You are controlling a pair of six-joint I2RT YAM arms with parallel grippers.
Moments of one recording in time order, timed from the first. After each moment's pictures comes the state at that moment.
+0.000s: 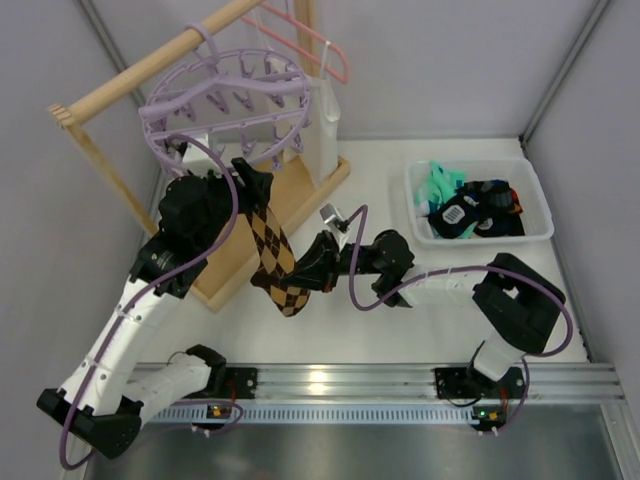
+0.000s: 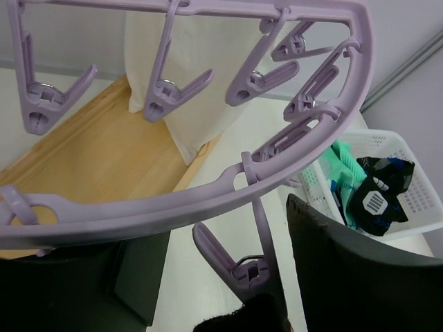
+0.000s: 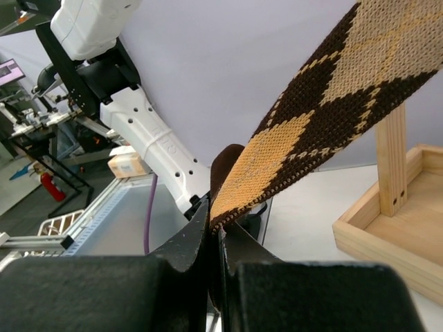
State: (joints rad) left arm -0.46 0.96 1.18 -0.33 -0.18 -0.42; right arm 0.96 1.62 0.79 1.29 -0.78 0.68
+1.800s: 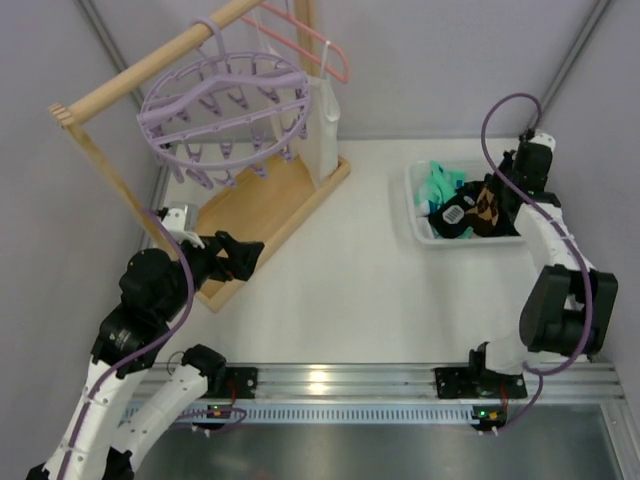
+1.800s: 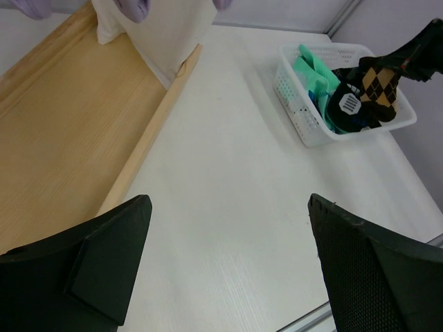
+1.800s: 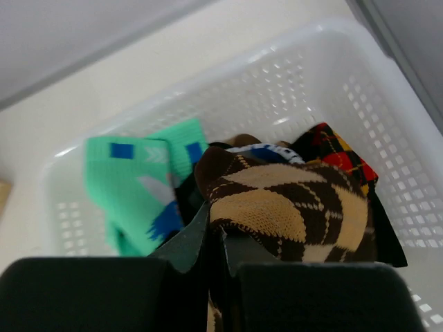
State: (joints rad) left arm -0.46 0.54 0.98 -0.61 0.00 -0.40; right arm -0.11 1.41 1.12 -0.15 0.06 0.30
